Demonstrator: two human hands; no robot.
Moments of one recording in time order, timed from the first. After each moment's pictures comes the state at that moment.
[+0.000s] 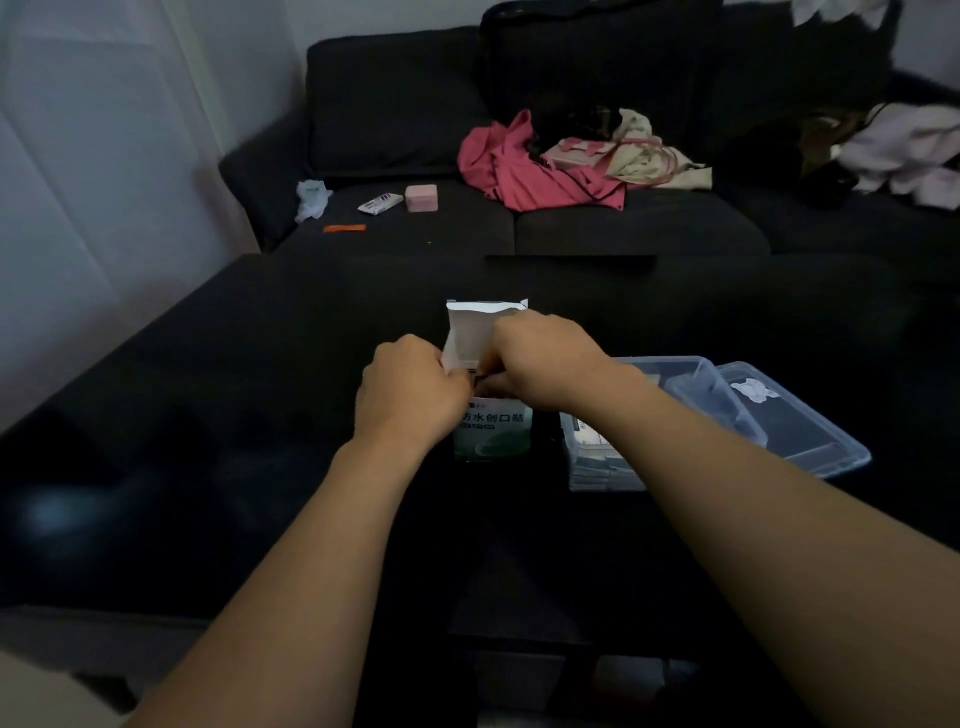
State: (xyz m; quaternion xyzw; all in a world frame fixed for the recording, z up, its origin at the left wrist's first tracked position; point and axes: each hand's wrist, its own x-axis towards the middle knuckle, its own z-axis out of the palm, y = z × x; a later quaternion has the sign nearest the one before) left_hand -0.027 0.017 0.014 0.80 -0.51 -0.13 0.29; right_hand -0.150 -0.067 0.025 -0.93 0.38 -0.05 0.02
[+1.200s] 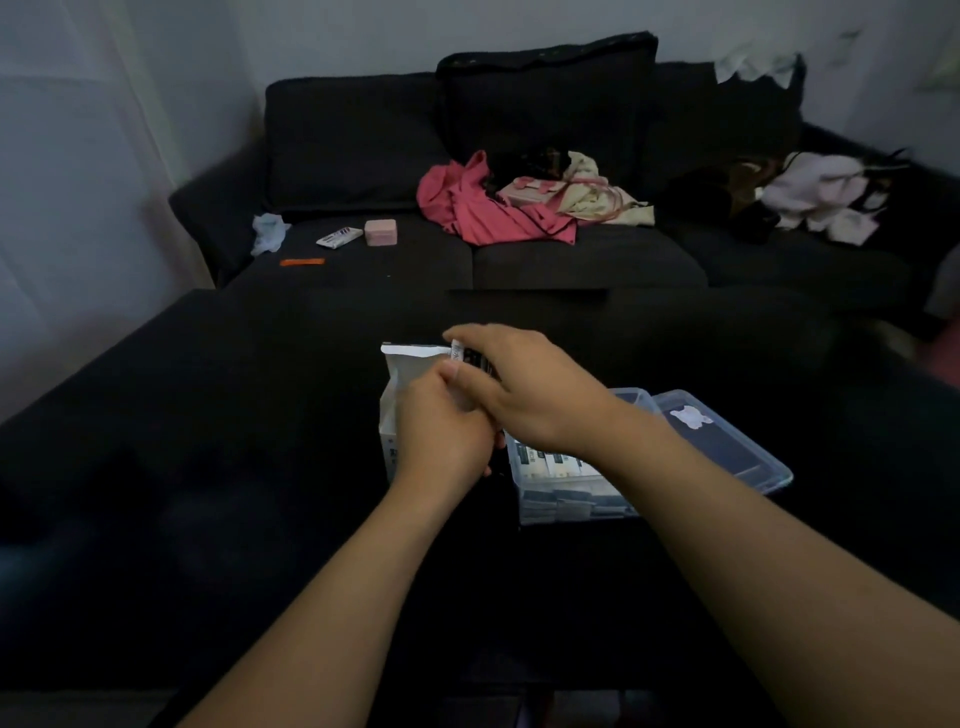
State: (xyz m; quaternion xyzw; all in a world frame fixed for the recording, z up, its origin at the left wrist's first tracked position) left_hand -0.093 0.010 0.009 0.64 -0.47 -0.25 0.55; right_hand -0.195 -0.043 0.047 -0.90 0.35 -0.23 0.14
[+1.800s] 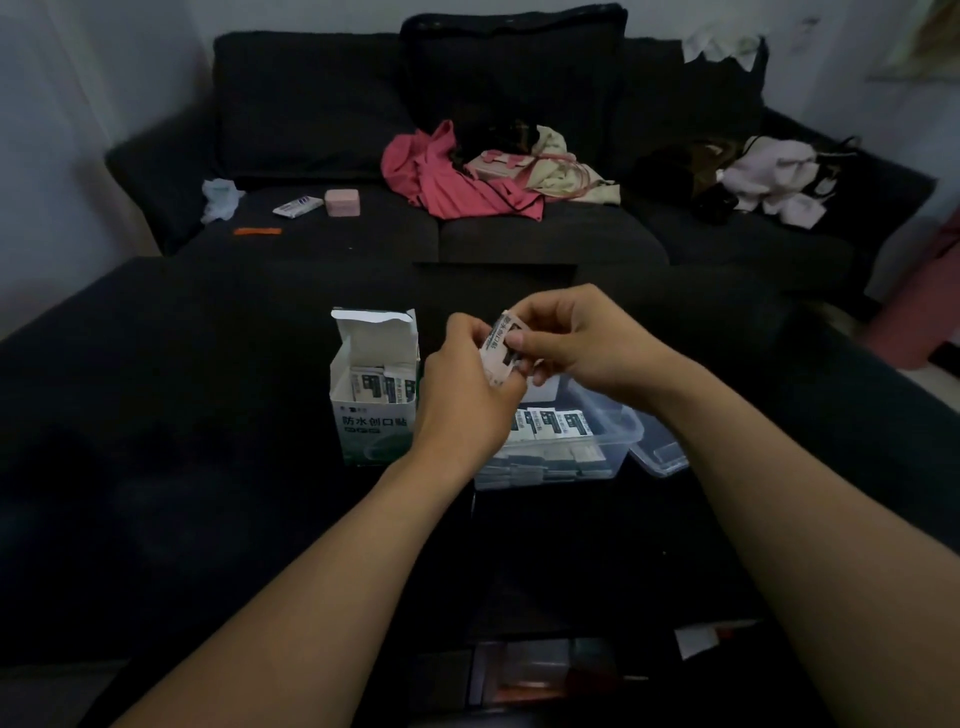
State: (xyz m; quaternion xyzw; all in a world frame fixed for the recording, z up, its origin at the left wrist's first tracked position) left_hand -0.135 -0.007 -0.005 0.63 -0.58 -0.17 0.50; right_hand -0.273 -0.048 0.056 -0.79 0.38 -0.27 0.41
